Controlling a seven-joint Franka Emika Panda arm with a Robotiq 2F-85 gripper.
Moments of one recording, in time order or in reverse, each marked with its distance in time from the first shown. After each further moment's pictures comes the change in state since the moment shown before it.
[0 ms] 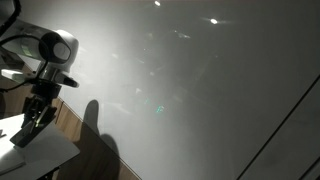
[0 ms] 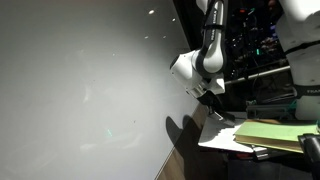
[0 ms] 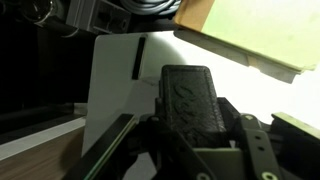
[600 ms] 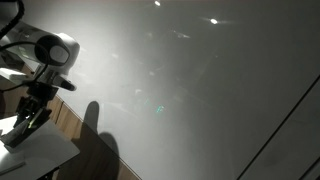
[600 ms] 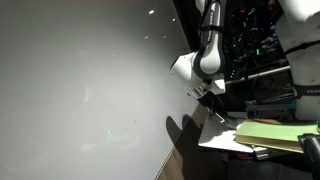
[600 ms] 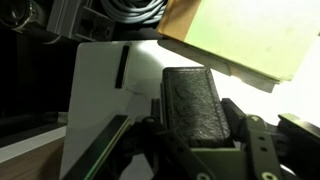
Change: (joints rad) arm 0.007 0.014 0.001 0.001 0.091 0.001 -0.076
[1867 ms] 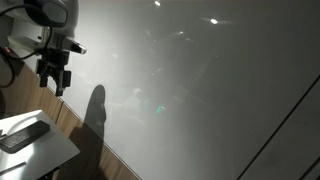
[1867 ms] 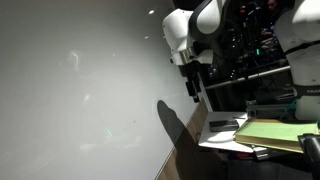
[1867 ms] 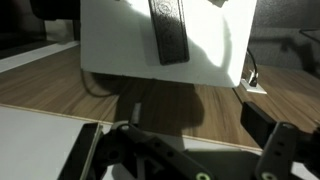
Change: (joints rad) arm 0.044 -0.435 0.036 -0.018 0.077 -0.009 -0.104
